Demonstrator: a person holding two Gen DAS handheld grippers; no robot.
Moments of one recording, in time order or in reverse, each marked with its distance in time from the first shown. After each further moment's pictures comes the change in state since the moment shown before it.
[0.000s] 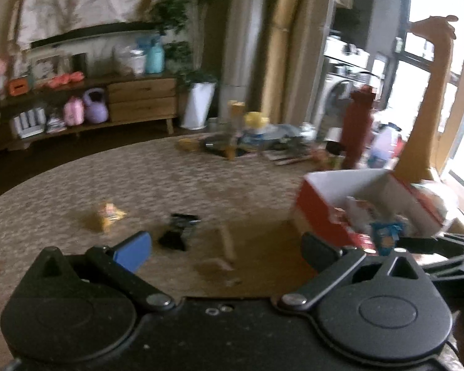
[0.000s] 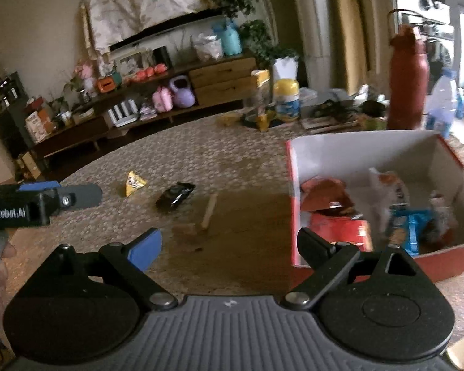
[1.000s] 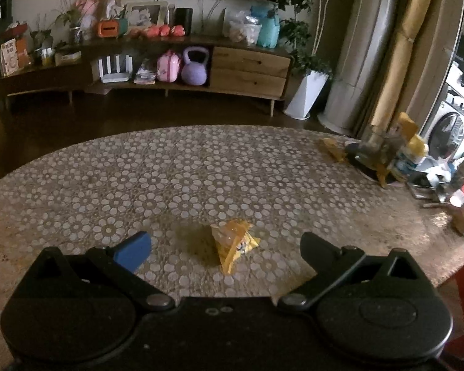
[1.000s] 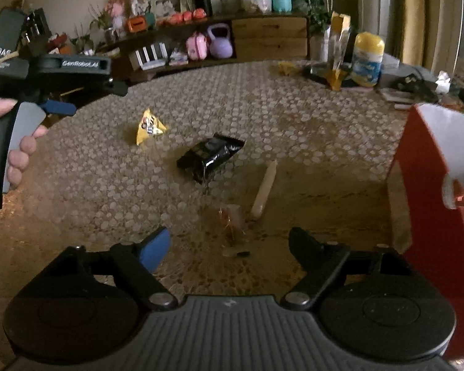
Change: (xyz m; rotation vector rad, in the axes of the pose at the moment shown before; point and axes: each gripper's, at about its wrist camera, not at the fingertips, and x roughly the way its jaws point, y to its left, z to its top) left arm 0.139 0.164 0.036 -0.268 0.084 0.271; right arm 0.151 0.056 -0.014 -0.169 0.167 0.055
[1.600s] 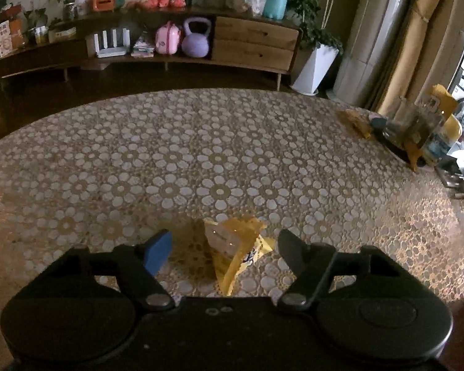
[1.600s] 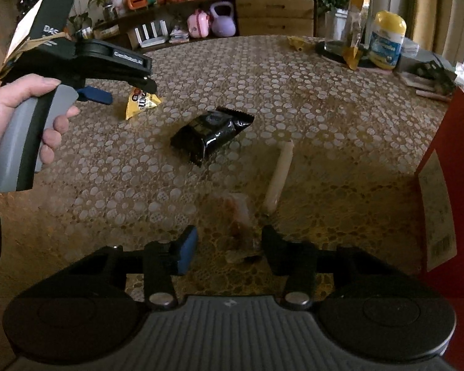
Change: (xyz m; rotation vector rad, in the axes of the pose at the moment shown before) left arm 0.083 -0.001 -0.006 -0.002 0.095 0.009; right arm 0.046 0.009 0.001 -0.038 0.068 -0.018
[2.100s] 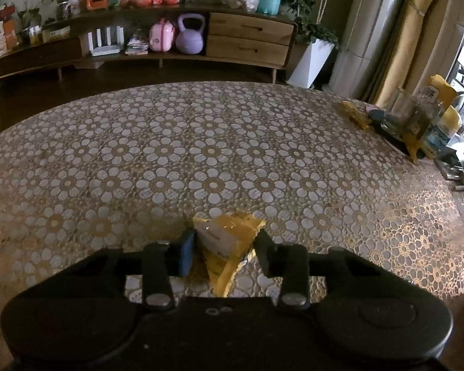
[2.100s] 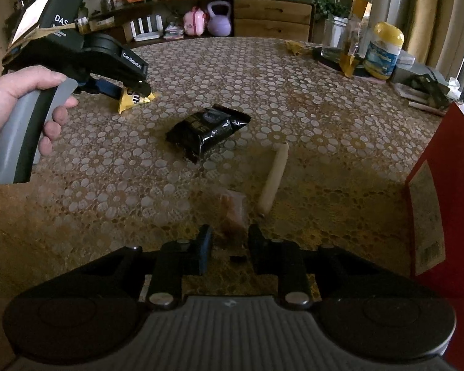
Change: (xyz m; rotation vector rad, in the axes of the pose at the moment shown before) left arm 0.004 0.001 -0.010 0.005 0.011 -0.008; right arm -0.001 0.008 -0.002 -0.044 0.002 -0.063
